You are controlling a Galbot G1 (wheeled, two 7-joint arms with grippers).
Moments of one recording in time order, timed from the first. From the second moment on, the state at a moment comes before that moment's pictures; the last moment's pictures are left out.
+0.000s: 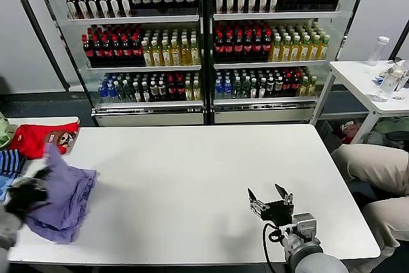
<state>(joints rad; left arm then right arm) 1.50 -1.10 -1.01 -2.17 -0.35 0.58 0.15 -1.43 1.11 0.32 2.27 0.43 -0.57 0.29</state>
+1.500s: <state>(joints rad) 1.42 -1.35 -0.66 -2.12 0.06 0.16 0.06 -1.24 1.26 0.02 2.08 0.56 -0.57 0.33</state>
